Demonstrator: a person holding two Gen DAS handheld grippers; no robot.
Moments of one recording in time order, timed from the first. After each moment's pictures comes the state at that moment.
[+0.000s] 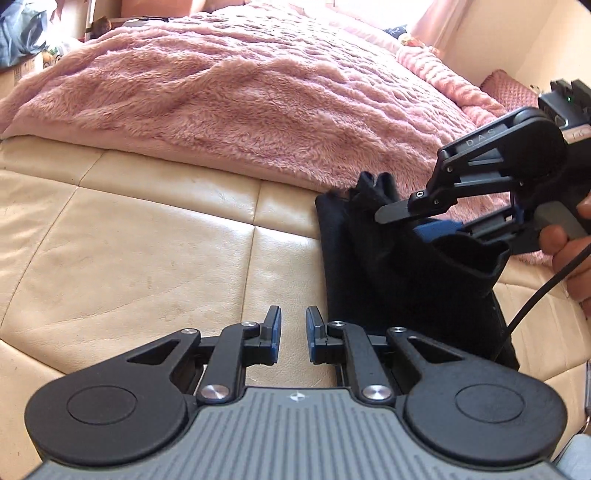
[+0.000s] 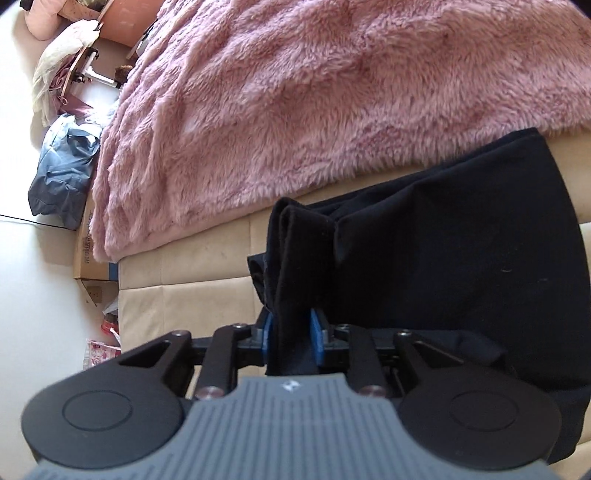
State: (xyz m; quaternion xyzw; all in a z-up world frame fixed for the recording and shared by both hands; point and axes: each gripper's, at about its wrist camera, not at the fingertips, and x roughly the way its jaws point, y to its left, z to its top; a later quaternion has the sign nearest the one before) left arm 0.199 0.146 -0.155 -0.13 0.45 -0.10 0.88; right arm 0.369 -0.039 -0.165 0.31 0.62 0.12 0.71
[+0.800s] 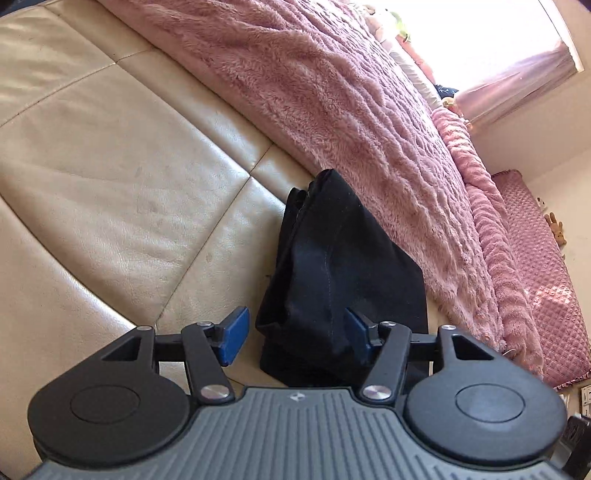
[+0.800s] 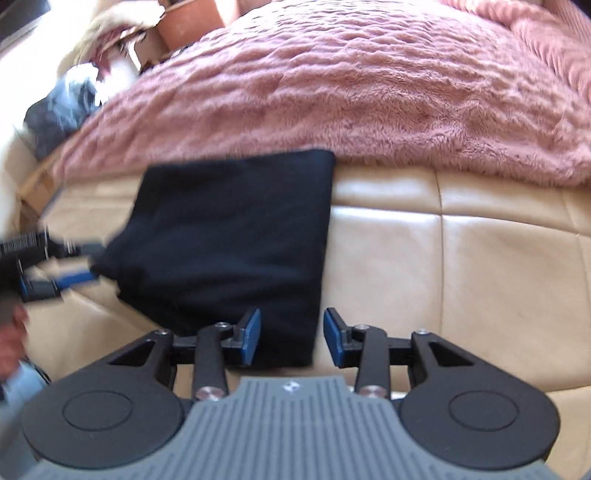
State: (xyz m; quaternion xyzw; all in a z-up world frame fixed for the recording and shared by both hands) left arm 0.173 0.152 -0.176 -0.35 0.45 -0.07 0.82; right arm 0.175 -0.156 -0.150 0.04 0.50 0.11 0.86
